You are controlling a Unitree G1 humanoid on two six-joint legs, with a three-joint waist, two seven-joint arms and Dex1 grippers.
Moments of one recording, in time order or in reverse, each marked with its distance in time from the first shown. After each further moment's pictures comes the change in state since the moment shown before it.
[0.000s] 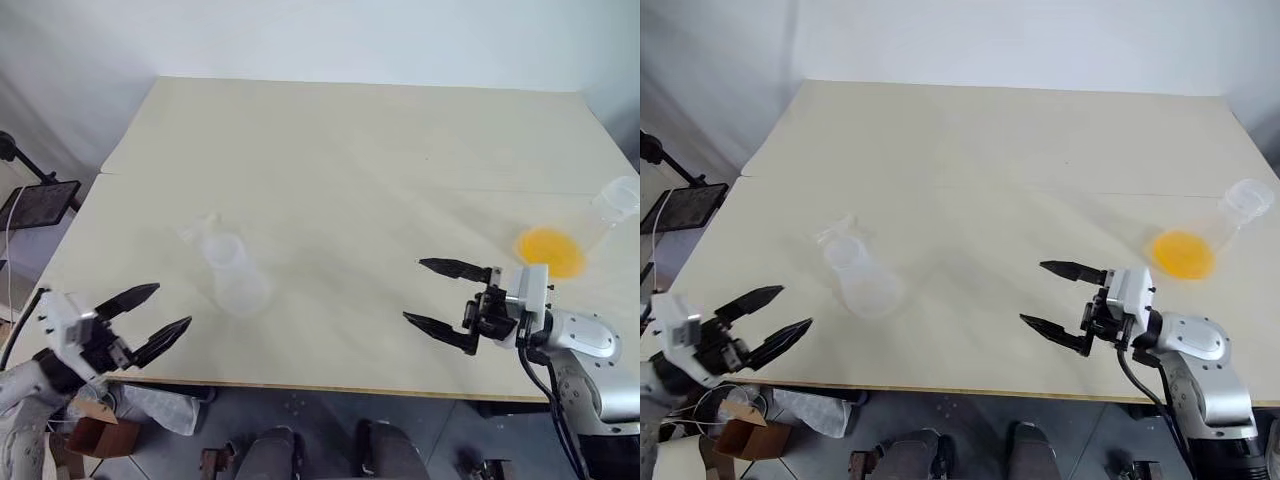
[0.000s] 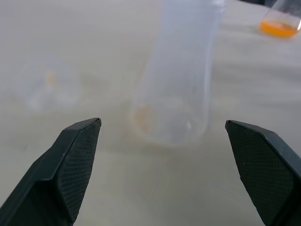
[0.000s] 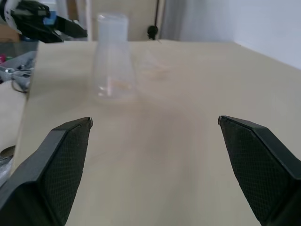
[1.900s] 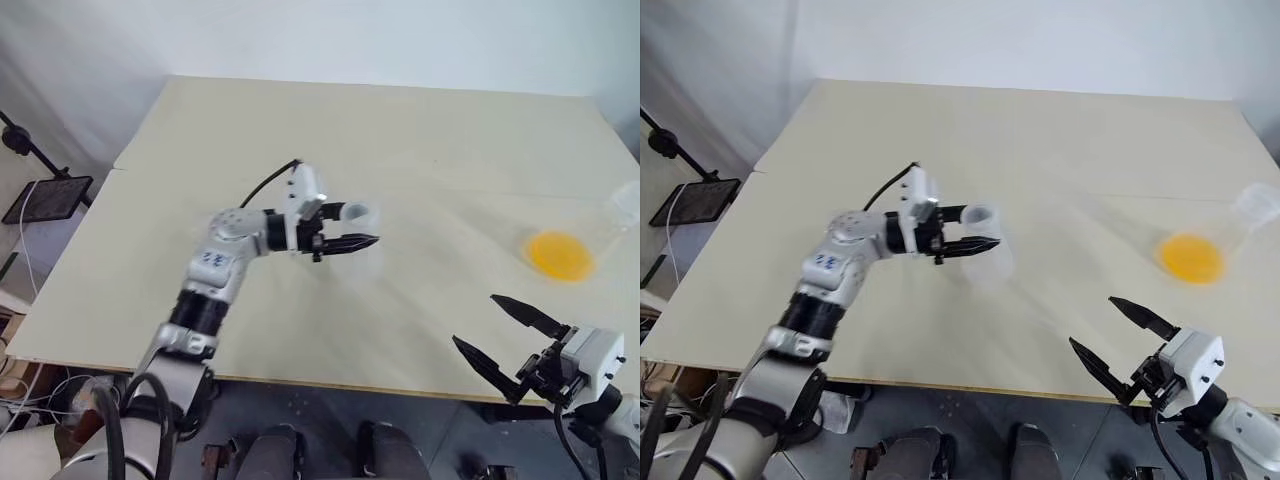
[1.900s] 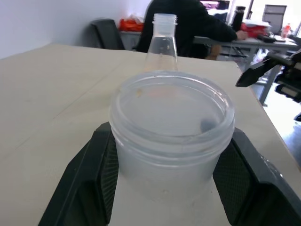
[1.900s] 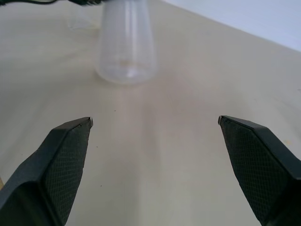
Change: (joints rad) left arm -1.049 -0.395 -0.673 0.653 0.315 -0.079 -0.096; right arm 0.517 0.102 -0.227 -0.322 -0.044 -0.064 -0.280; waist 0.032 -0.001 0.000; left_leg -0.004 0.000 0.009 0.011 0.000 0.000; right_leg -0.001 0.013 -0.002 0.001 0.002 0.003
